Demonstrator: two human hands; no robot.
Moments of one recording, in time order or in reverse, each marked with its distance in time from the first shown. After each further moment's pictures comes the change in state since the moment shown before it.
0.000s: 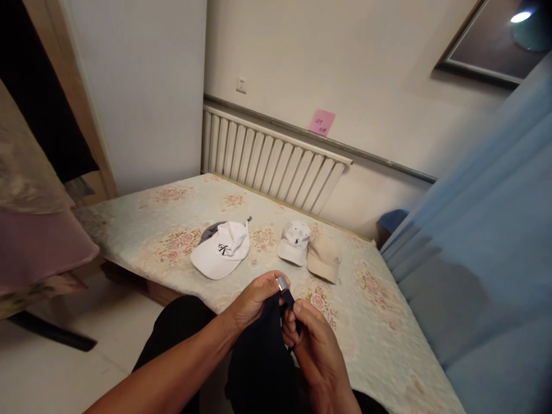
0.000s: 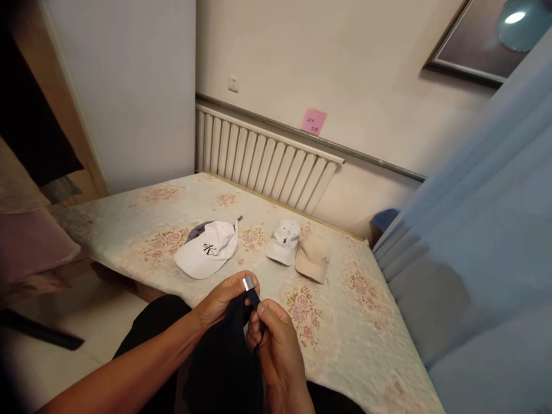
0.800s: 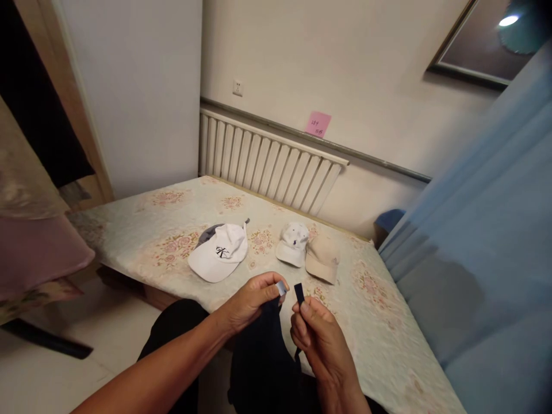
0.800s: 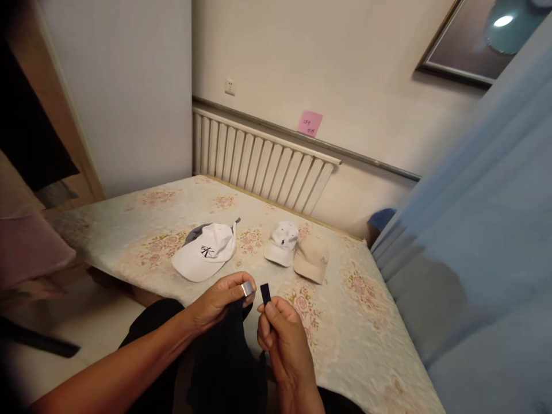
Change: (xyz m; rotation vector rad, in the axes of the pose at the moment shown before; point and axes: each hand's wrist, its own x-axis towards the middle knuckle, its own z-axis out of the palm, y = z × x) left_hand -0.001 0.011 0.001 0.235 -0.034 0.058; right_hand -0.001 -0.012 -0.016 -0.049 -0.018 -0.051
